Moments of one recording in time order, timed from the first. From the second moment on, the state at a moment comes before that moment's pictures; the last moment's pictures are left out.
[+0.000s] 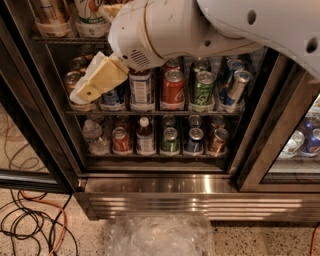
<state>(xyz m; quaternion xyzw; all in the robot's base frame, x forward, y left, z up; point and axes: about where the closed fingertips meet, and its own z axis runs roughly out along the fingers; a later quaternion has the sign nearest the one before) 0.506 0.120 1.045 -0.61 0.56 0.18 0.53</state>
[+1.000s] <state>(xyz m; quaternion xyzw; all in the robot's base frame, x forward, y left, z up) 0.545 0.152 1.023 -0.58 0.56 0.18 0.56</state>
